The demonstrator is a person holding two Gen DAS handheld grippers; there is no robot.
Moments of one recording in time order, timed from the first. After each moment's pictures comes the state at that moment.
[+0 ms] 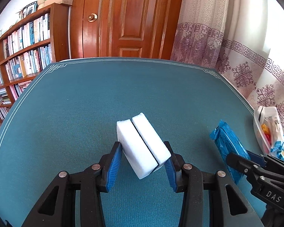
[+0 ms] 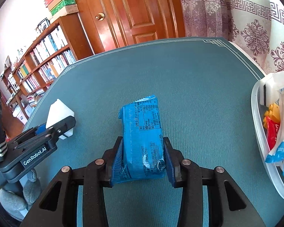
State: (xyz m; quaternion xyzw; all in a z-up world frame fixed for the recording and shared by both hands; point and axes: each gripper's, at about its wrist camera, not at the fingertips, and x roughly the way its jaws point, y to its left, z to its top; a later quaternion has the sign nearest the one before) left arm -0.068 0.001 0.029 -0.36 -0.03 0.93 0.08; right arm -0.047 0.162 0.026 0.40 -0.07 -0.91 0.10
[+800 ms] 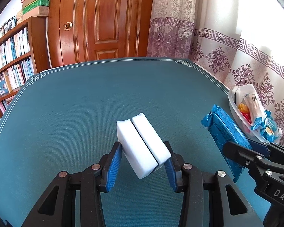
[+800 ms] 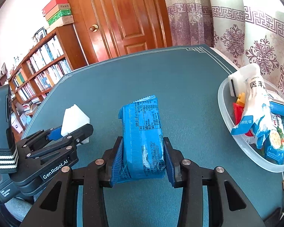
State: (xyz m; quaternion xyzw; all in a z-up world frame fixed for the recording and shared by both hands) left arm -0.038 0.045 0.031 -0.35 0.02 0.92 0.14; right arm 0.005 0.182 0.045 0.36 -0.08 -0.93 0.07
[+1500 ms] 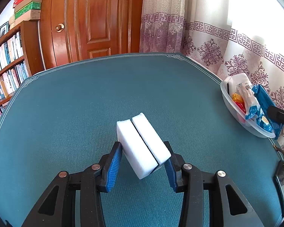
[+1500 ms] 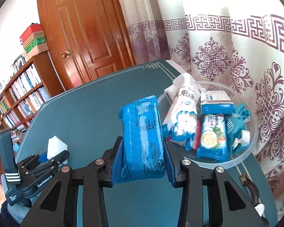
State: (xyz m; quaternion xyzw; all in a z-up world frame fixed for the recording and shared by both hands) left arm -0.032 0.059 0.023 -0.36 0.04 0.92 0.16; right arm 0.044 0.276 0.077 0.31 -0.12 -0.94 -0.04
